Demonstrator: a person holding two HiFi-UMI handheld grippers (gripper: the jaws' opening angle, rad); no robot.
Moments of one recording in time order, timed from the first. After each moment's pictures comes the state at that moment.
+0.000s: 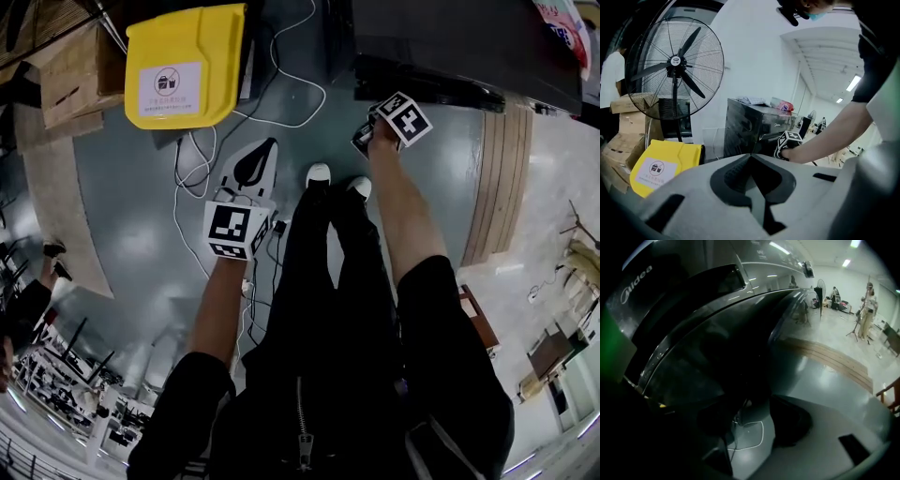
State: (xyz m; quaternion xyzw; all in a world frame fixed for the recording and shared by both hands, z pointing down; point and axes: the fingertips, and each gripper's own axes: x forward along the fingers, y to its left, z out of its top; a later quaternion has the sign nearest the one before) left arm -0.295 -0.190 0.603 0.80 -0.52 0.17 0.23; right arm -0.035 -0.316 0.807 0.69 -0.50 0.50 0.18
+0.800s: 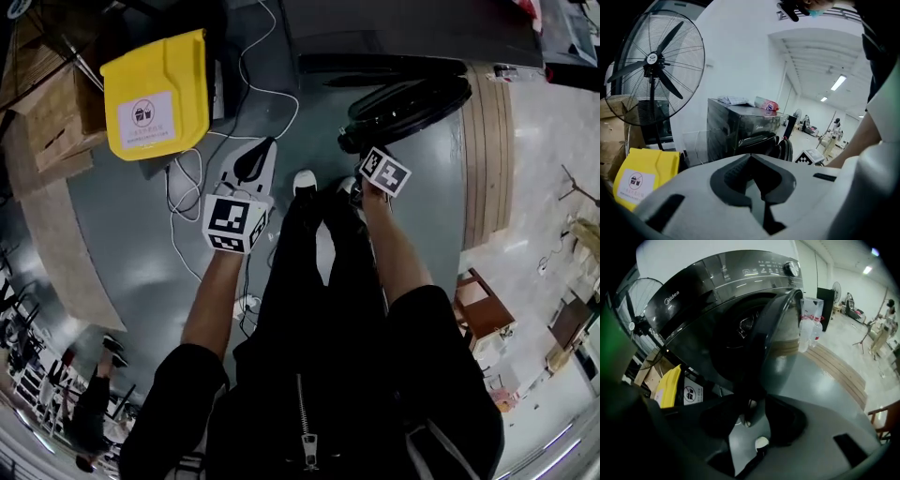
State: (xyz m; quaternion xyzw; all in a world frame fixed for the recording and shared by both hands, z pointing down) left arm -0.228 -0.209 0.597 0.85 -0.44 0.17 0.21; right arm 0.025 -0.179 0.814 0.64 -0.54 0.49 0.25
